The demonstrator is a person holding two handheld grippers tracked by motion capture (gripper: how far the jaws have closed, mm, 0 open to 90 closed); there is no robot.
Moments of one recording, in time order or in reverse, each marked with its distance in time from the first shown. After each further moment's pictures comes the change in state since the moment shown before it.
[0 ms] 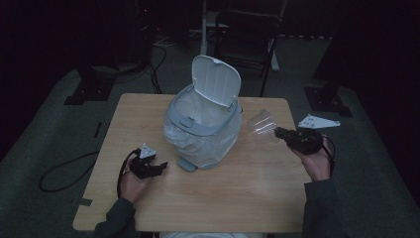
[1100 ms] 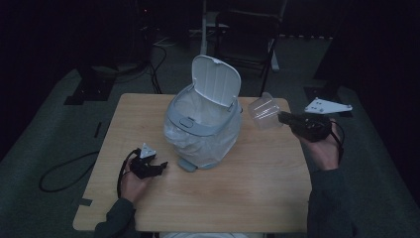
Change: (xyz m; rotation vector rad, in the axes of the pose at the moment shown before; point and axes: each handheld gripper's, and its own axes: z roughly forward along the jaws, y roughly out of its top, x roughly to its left) left arm 0.000 0.000 0.000 0.001 0.002 -0.001; right arm 0.007 0.056 -0.026 -0.055 -0.020 -0.086
